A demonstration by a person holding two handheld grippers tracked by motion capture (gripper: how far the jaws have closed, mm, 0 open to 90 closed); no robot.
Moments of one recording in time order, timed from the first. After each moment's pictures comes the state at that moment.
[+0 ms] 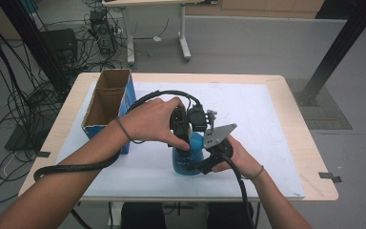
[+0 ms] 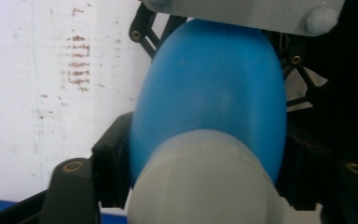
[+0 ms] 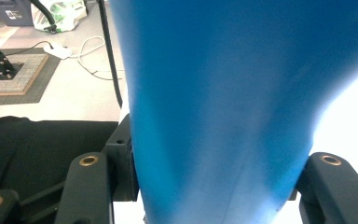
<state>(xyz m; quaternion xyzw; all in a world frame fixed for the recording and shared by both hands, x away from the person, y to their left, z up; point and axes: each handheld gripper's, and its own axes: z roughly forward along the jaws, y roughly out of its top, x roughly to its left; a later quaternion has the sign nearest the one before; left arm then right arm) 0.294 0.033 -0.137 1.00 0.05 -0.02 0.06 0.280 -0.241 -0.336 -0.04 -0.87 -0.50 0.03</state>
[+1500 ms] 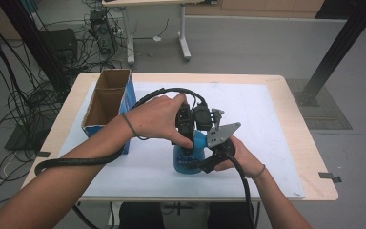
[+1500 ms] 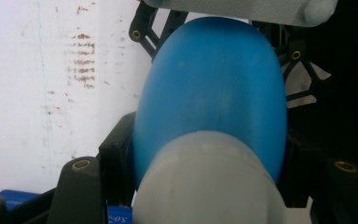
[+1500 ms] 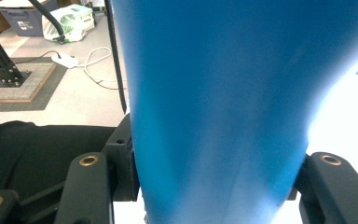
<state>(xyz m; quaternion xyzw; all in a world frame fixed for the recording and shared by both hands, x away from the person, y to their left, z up) 0.292 0.016 -0.128 1.00 0.06 -0.01 0.04 0.285 -0.252 -0.343 -0.03 -0.85 -0.52 0.03</state>
